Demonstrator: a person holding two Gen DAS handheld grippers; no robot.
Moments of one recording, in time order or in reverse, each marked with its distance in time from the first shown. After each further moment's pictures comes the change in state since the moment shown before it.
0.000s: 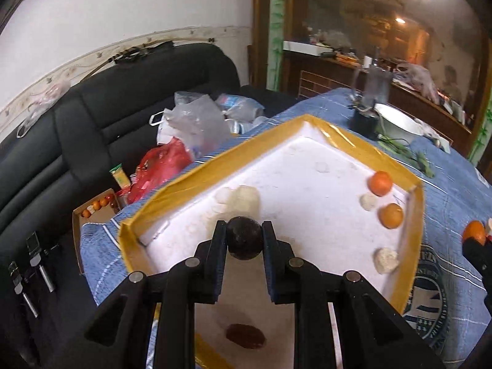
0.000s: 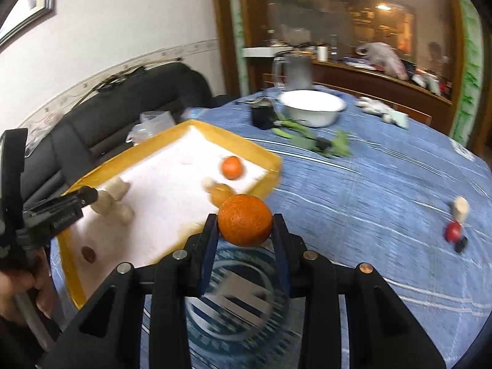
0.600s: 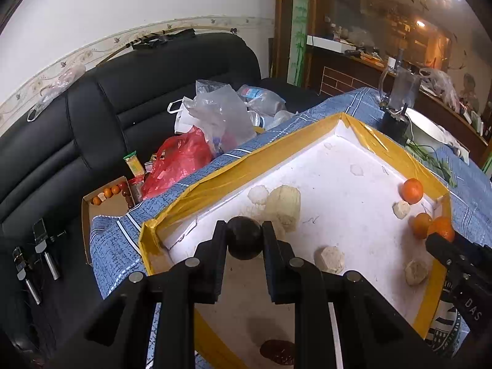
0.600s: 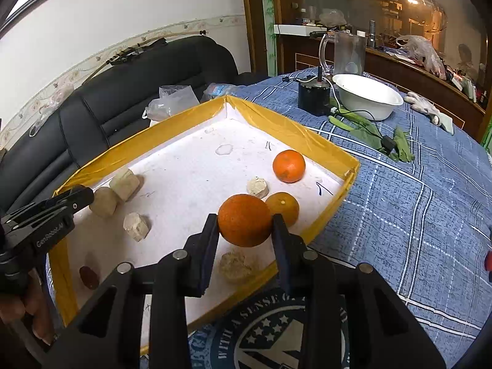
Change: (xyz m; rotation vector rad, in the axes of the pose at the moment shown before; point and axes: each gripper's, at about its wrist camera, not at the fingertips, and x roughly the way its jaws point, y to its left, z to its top) left arm 0.017 0.025 0.004 -0.055 0.037 0.055; right arm 0.069 0.044 0.015 -0.059 0.100 0.063
